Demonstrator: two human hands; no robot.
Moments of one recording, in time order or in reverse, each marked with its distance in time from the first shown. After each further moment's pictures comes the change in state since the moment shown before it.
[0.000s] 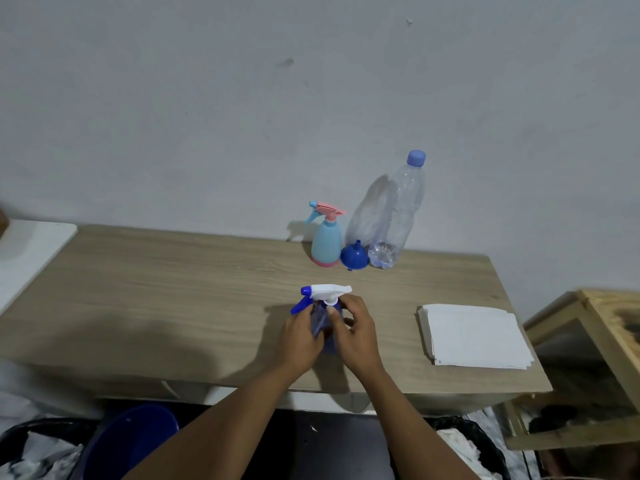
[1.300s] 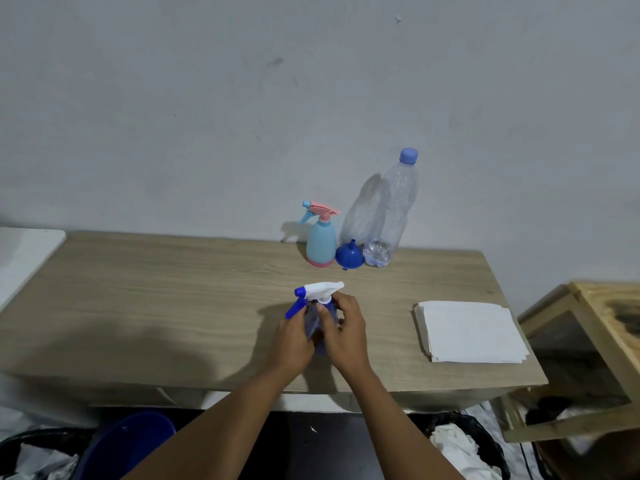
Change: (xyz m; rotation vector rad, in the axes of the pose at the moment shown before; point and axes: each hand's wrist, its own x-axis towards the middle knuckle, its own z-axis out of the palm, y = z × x) left_hand -0.003 -0.001 -0.004 0.027 0.008 0.018; right_hand -0.004 -0.015 0.014 0.008 0.069 0.060
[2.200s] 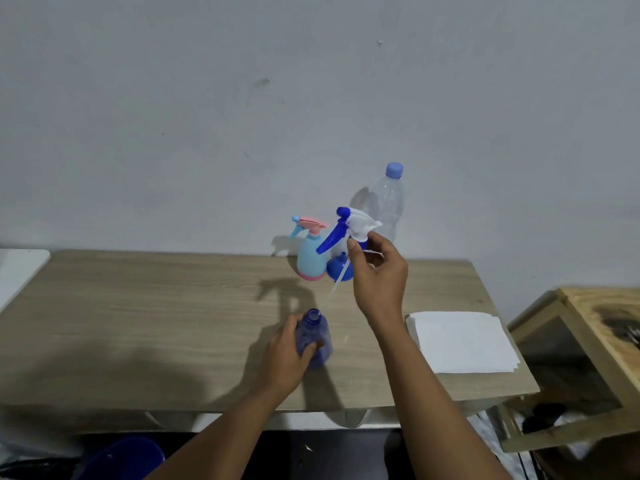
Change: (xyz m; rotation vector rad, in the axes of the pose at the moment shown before) left_hand 0.001 -0.002 0.002 -0.038 0.024 0.020; right_hand 0.077 -0.098 -0.057 0.145 0.295 -0.030
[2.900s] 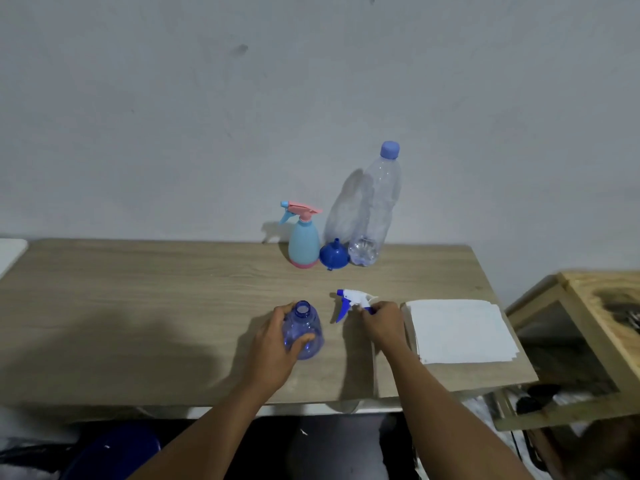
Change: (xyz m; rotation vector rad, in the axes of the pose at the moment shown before) left_hand -0.006 0.001 0.001 -0.038 -0.001 -0.002; right_hand 0.000 0.172 -0.058 -0.674 -0.269 0.494
